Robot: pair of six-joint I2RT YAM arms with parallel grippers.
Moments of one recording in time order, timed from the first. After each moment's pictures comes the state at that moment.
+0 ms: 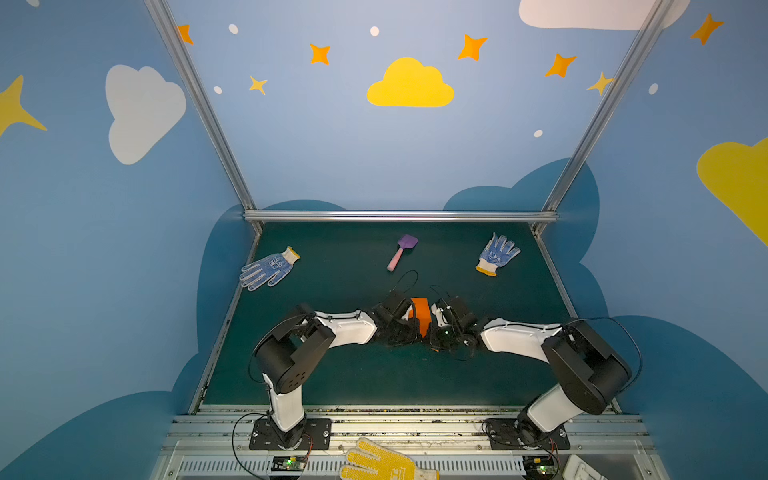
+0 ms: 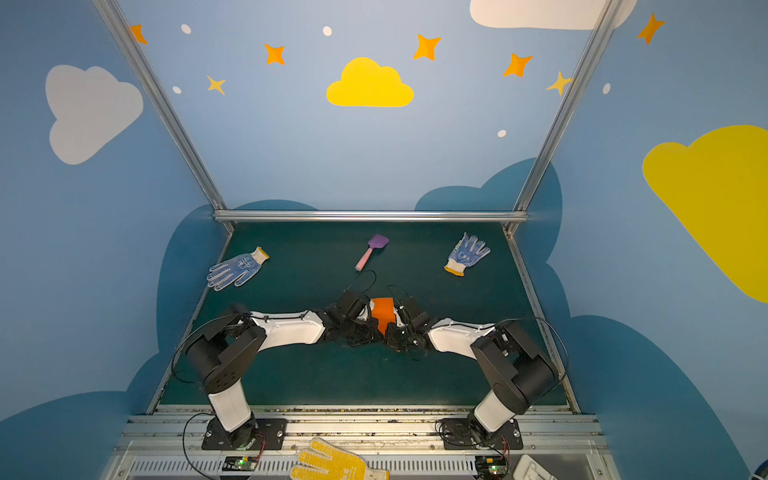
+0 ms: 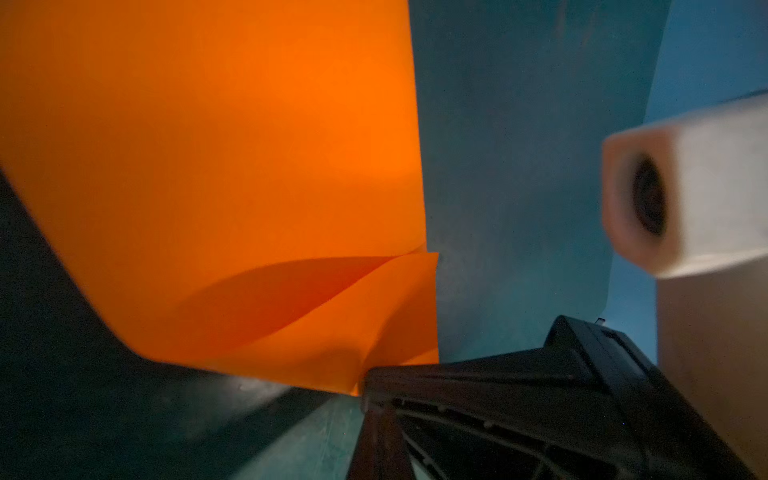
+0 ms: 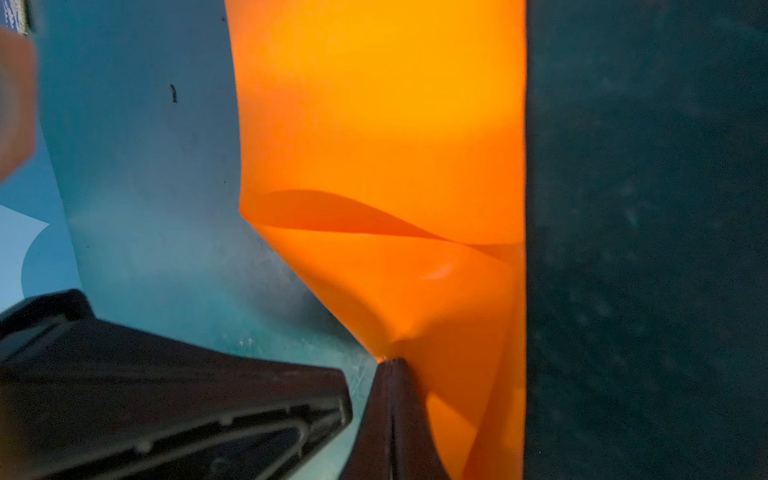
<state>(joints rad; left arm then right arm) -0.78 1.81 0.94 -0.04 0.38 -0.91 0.70 1.60 0.68 -0.10 -0.29 0.76</state>
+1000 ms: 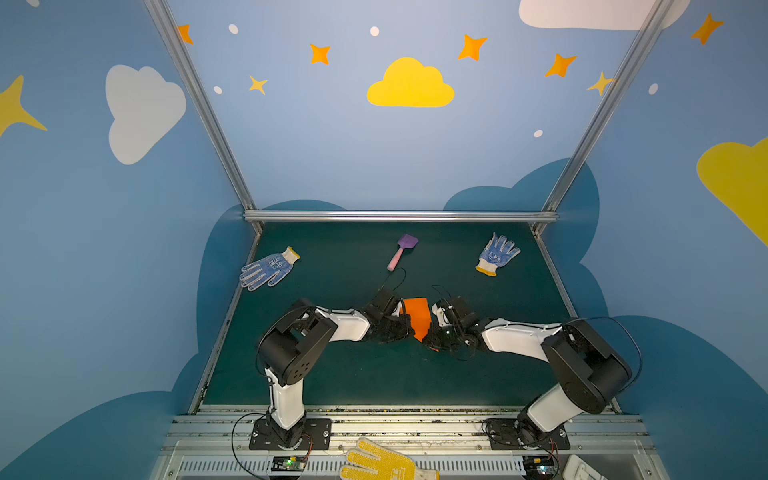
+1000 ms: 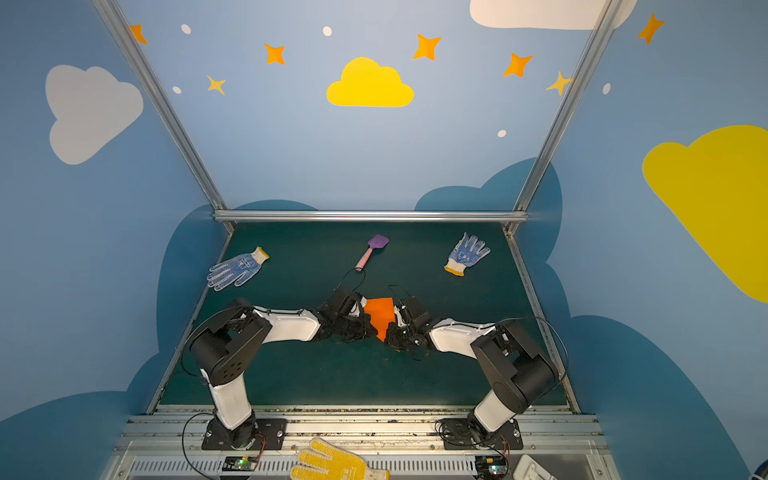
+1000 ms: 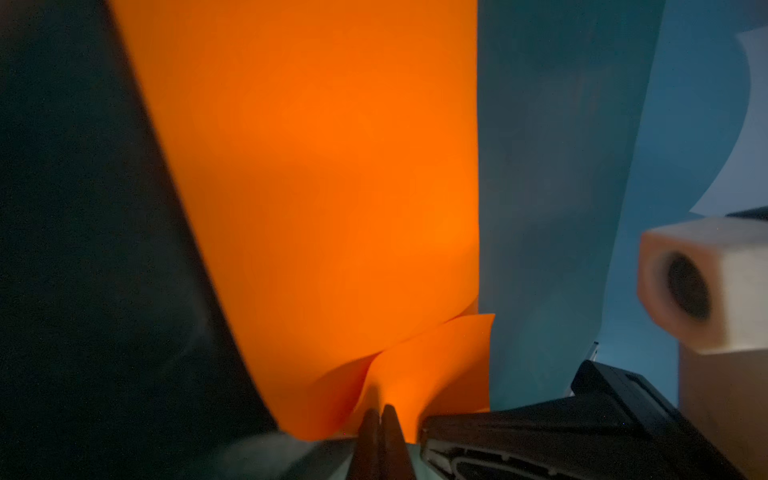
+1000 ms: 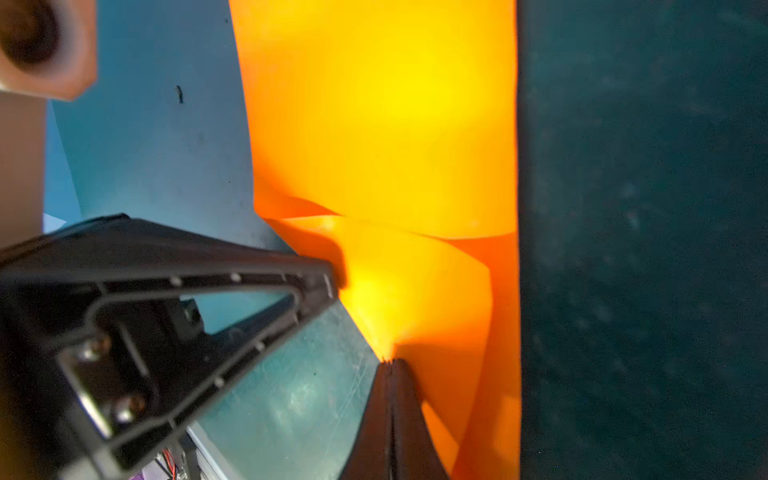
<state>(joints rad) -0.67 1.85 0.87 0.09 0.41 -0.88 0.68 1.60 0.67 -0.08 -0.32 0.76</state>
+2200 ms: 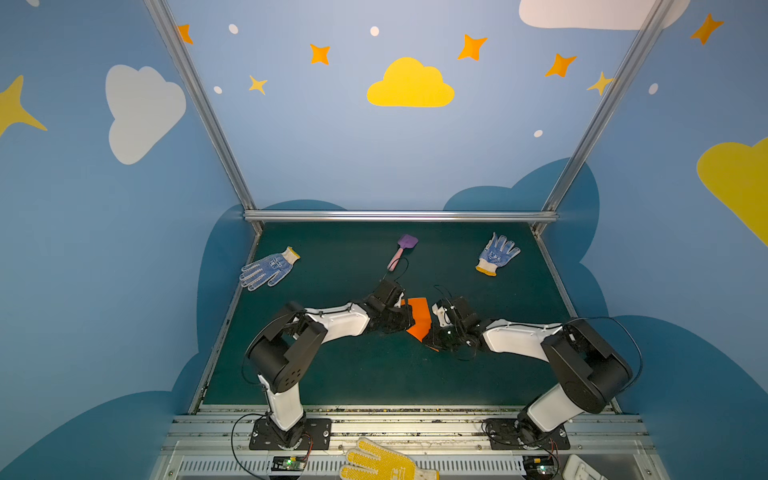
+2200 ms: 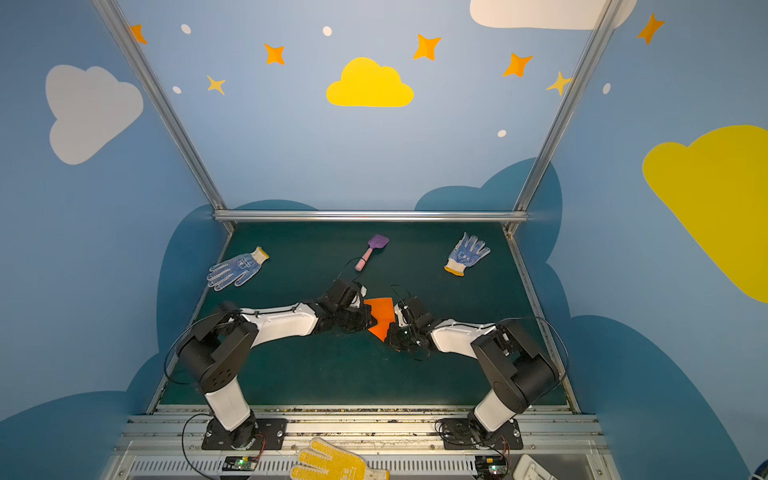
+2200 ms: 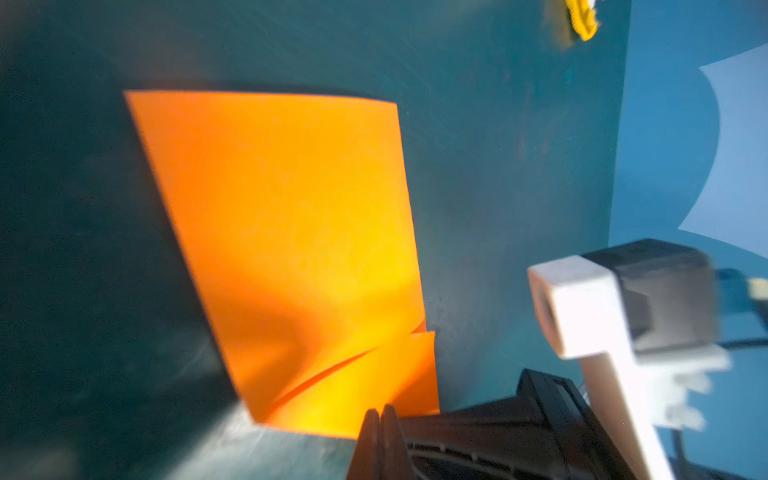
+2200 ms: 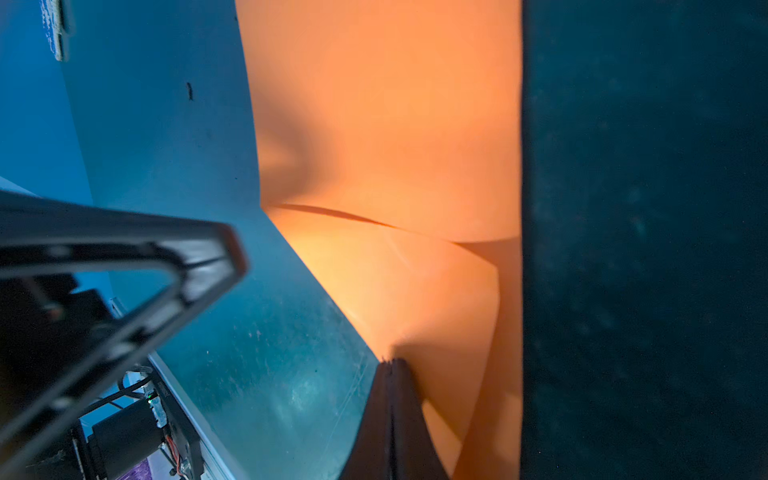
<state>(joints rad) -0.70 1.82 0.98 -0.04 0.34 -0.84 0.66 1.60 0.65 -0.04 -0.35 0.74</state>
